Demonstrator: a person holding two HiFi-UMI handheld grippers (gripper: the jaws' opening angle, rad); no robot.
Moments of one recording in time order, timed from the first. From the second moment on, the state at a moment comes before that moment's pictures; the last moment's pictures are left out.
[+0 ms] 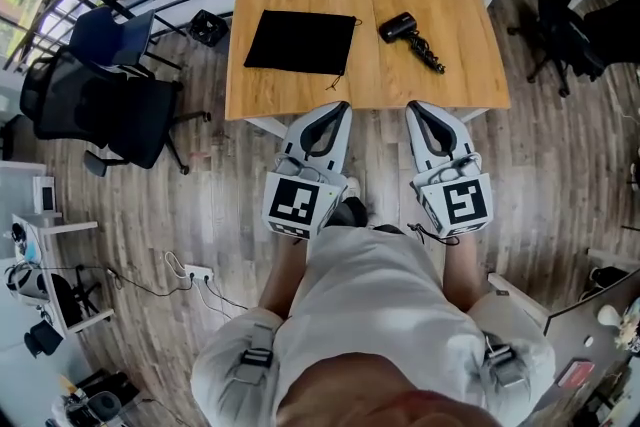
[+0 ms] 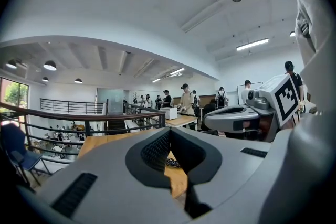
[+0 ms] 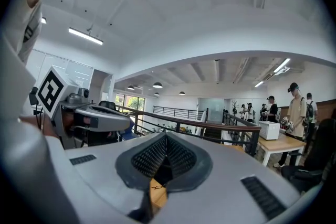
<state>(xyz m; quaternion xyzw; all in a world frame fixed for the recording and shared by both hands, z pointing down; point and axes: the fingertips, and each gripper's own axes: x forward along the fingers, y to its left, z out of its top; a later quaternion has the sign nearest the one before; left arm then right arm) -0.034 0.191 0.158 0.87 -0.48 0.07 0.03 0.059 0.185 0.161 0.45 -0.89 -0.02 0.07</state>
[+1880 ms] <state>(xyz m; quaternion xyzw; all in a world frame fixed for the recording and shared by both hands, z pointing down) 0.018 -0.006 0.209 0.92 -0.38 0.09 0.06 0.104 0.004 0.213 0.53 -0.84 0.01 0.13</state>
